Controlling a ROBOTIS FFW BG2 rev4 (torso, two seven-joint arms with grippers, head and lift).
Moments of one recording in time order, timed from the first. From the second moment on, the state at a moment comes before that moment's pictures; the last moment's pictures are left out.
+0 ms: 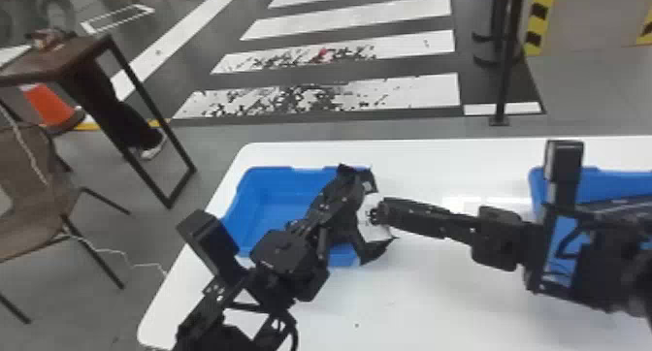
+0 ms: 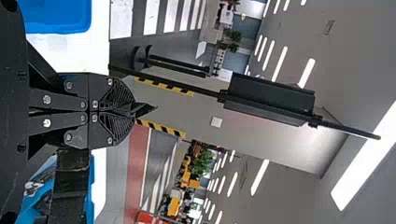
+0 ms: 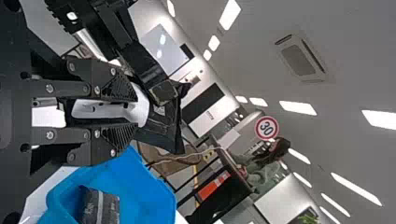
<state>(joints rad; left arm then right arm) 0.58 0.07 0.07 -2.34 0.34 0.25 -0.35 -0.21 -0.33 0.47 -1.65 -0.93 0.55 0.77</state>
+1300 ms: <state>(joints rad) 0.41 0.09 0.08 -2.04 0.22 -0.17 -0.17 -0.07 -0.33 0.20 -1.69 -0.80 0.56 0.68</state>
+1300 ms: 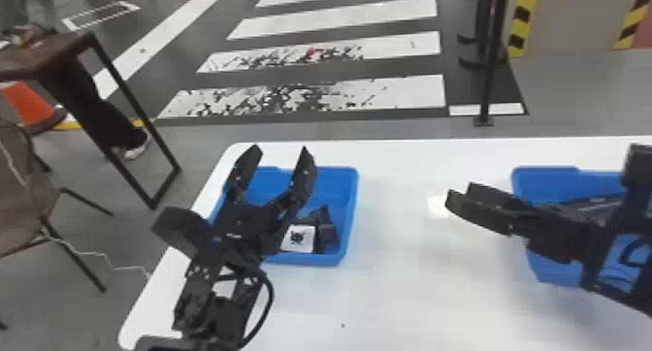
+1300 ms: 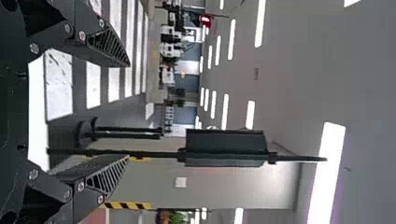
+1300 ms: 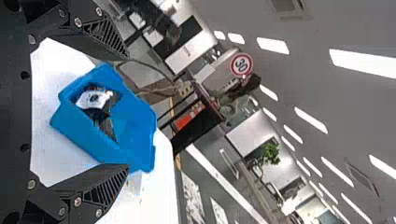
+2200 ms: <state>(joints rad) 0.61 0.06 0.06 -2.21 0.33 -0.21 -0.19 0.02 -0.26 -0.18 -1.87 -0.32 0.80 0.36</state>
